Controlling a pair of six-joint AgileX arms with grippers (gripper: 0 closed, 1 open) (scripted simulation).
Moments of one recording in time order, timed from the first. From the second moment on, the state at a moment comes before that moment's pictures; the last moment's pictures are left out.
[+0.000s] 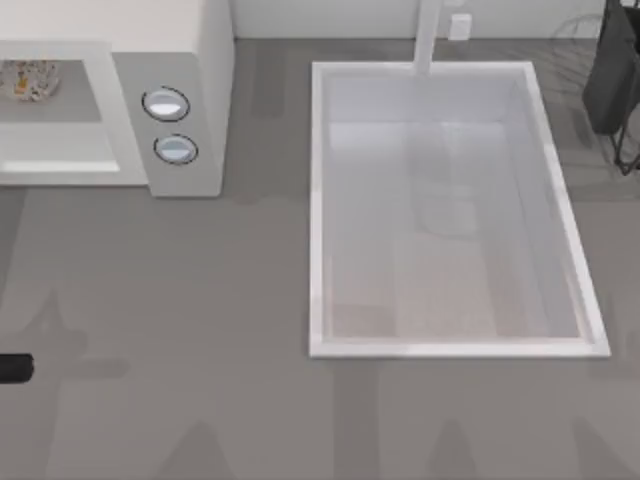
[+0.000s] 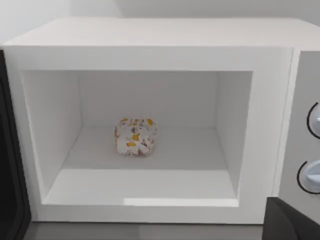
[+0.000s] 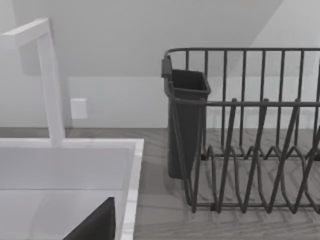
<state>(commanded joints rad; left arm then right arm) 0.00 0.00 0.00 0.00 0.00 0.00 0.00 0.00 0.00 0.00 0.00 0.00</state>
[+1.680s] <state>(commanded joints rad) 0.31 -0.19 0.03 -0.17 0.31 0.00 0.00 0.00 0.00 0.00 0.00 0.00</state>
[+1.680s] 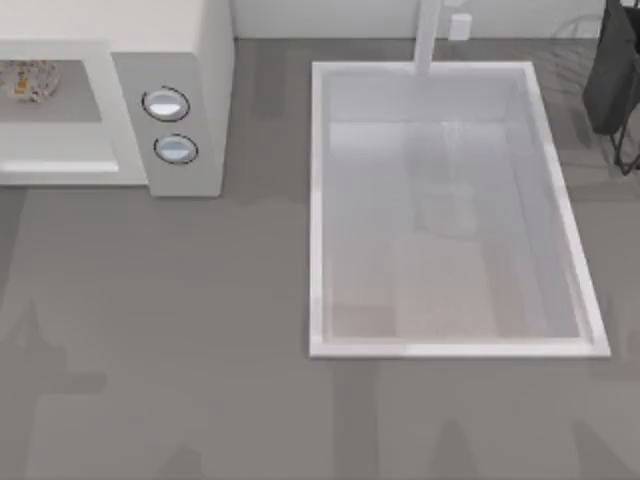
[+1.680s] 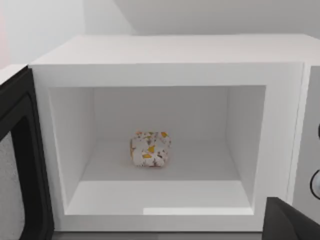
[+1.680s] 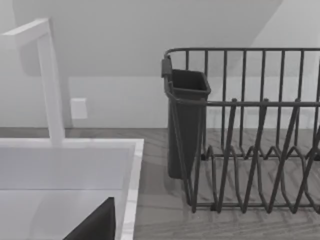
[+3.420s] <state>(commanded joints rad) 0.50 0.35 0.19 0.07 0.46 0.12 0.00 0.00 0.00 0.00 0.00 0.00</state>
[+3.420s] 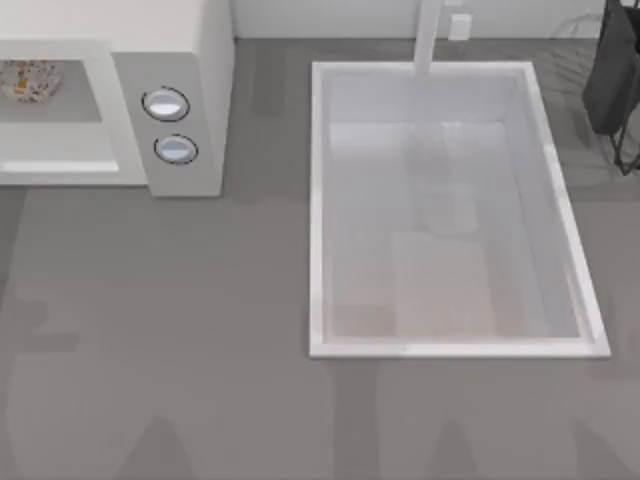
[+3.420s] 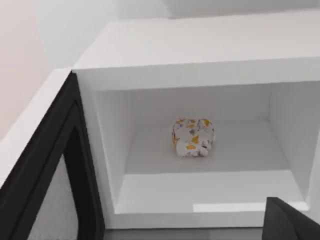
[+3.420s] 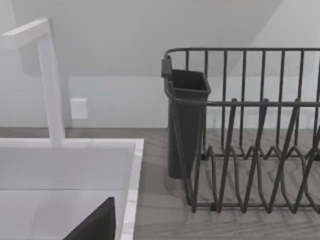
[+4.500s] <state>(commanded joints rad) 1.03 1.69 1.32 -0.73 0.67 0.90 0.00 0.00 0.00 0.00 0.00 0.00</state>
